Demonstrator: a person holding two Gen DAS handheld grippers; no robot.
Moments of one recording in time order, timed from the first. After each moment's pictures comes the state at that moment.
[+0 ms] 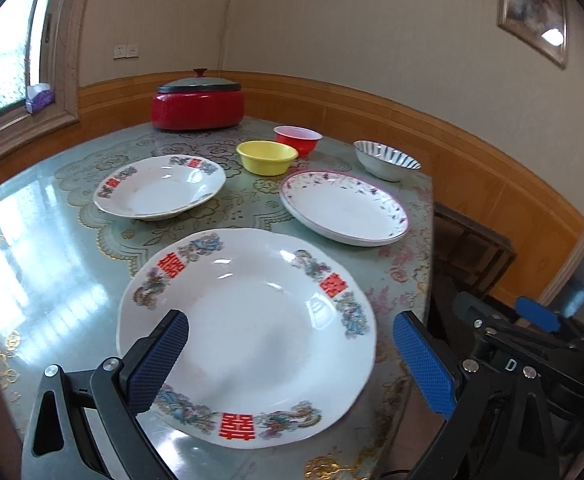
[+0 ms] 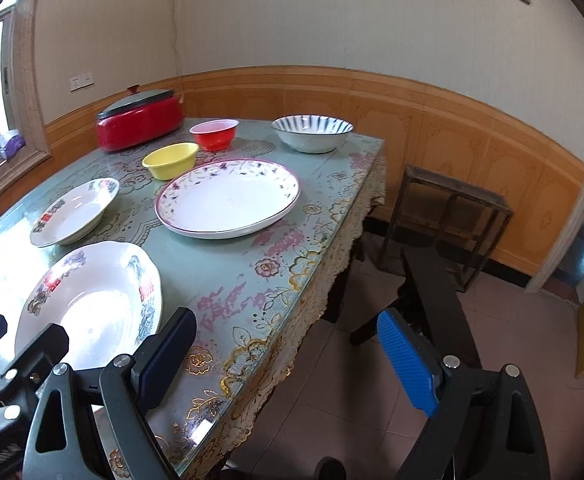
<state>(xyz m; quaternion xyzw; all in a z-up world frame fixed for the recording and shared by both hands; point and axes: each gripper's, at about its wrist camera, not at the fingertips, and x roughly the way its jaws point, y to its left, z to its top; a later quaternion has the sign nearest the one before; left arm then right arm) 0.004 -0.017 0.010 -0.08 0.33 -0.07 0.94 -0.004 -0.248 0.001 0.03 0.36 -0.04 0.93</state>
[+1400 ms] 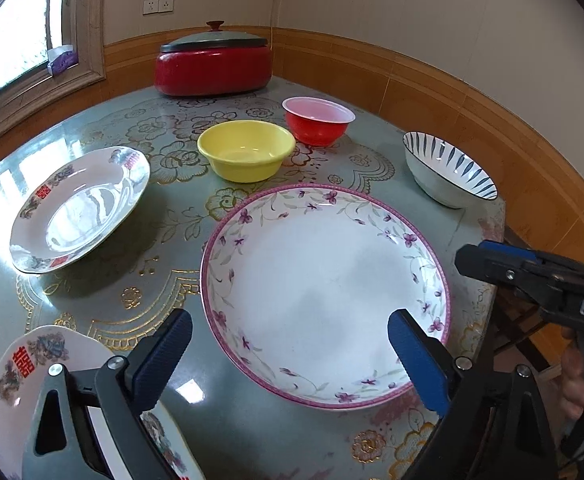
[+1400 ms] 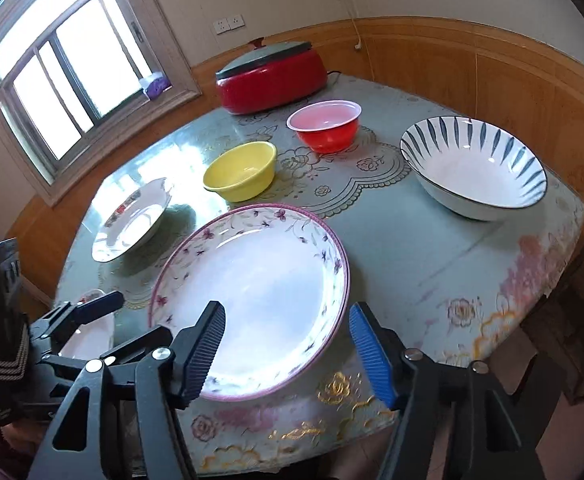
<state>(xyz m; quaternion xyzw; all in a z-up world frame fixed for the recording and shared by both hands) 0.212 -0.118 -0.010 -0.10 0.42 0.07 0.90 0.286 -0.324 -0.001 -0.02 0.44 0.33 0.83</state>
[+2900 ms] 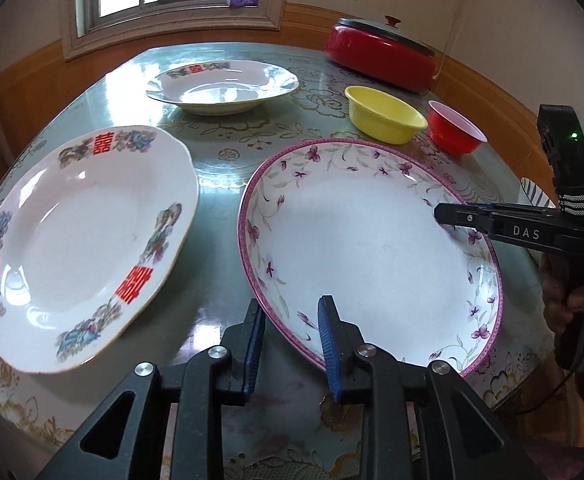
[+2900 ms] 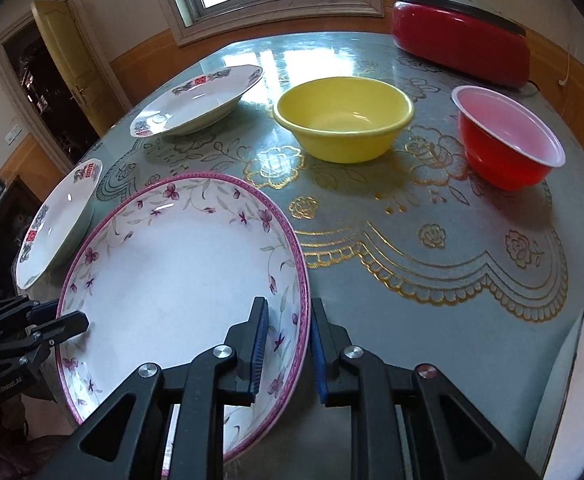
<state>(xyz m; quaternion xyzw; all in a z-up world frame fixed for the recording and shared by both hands) 0.159 -0.166 -0.051 -0.26 0.38 0.34 0.82 0.372 -0.236 -0.054 -0.24 0.42 0.59 0.65</state>
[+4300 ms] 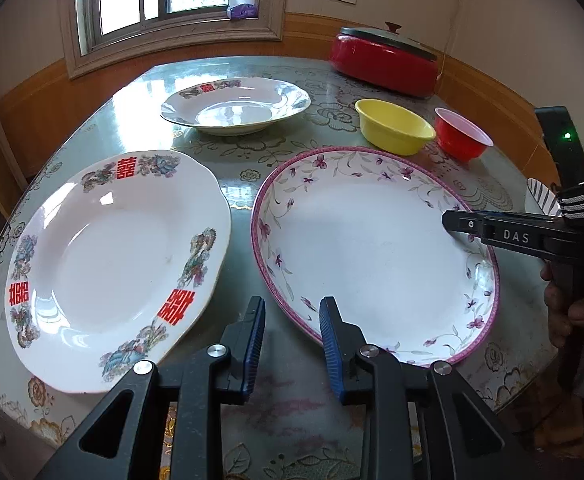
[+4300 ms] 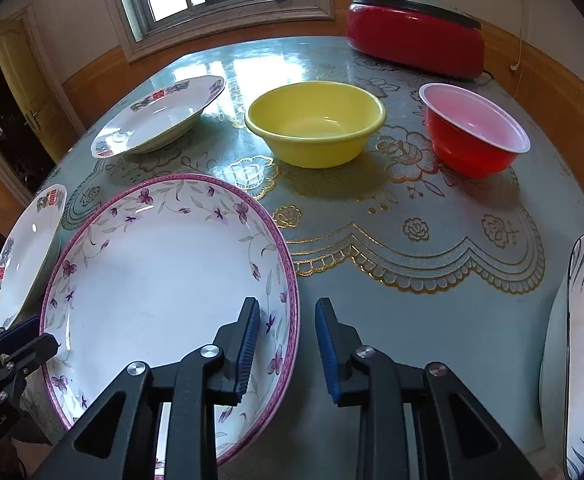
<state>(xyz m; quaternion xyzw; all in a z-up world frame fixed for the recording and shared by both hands) 0.146 -0.163 -0.037 -0.22 0.38 0.35 0.83 0.359 -0.236 -0.053 -0.23 0.42 0.51 0.71</state>
